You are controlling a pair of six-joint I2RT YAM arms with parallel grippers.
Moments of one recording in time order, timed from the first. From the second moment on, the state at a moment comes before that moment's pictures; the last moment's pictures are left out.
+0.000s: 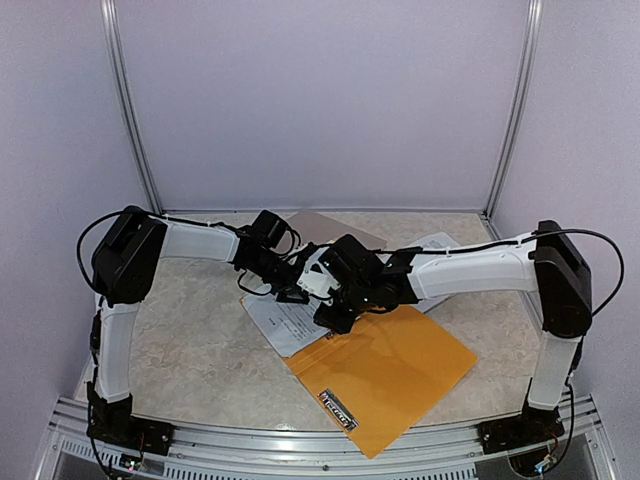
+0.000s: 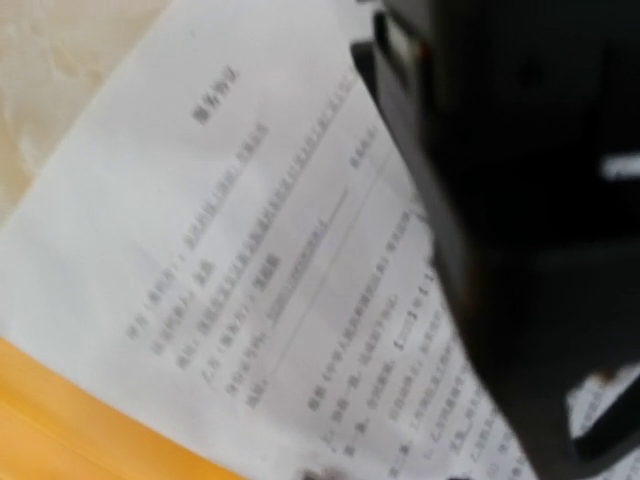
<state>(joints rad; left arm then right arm) -0.61 2.18 1.50 -0.32 0.72 -0.38 1.01 1.89 1.33 -0.34 0.09 -0.24</state>
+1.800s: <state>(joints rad) -0.61 2.18 1.49 -0.30 0.73 -0.38 0.90 1.81 1.16 -0.40 0.17 0.06</state>
